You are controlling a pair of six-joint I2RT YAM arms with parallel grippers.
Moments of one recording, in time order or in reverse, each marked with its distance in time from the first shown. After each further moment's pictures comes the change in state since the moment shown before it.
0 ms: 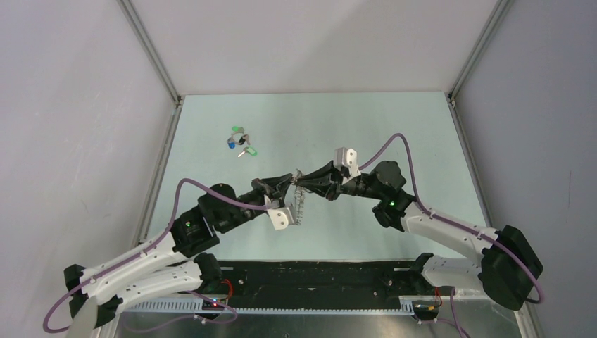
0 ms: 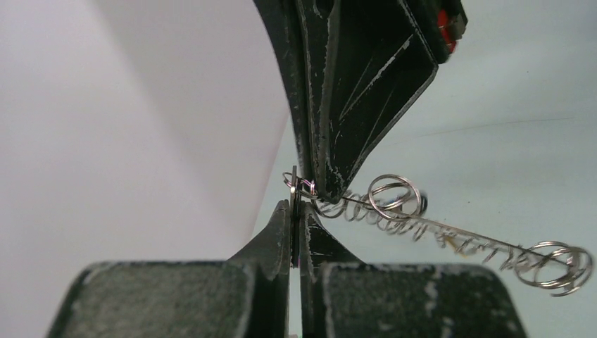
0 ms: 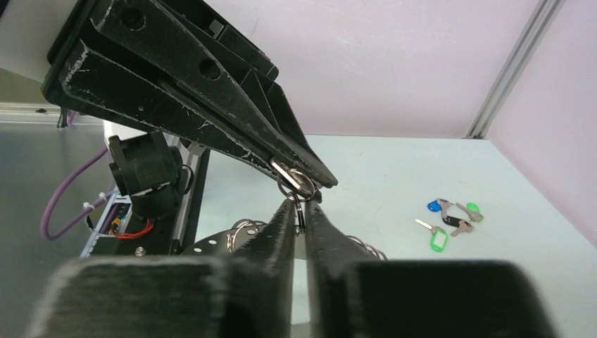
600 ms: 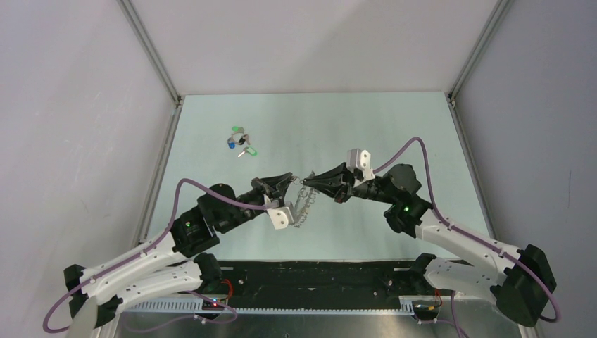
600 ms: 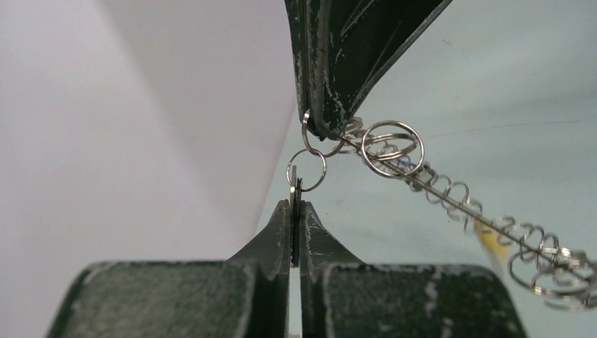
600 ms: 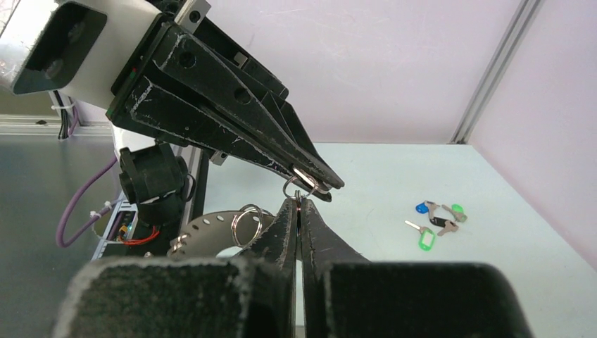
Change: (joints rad) left arm 0.000 0.000 0.000 0.013 -0.015 0.002; right arm 0.000 -0.147 0.002 -0.136 0.032 -0.013
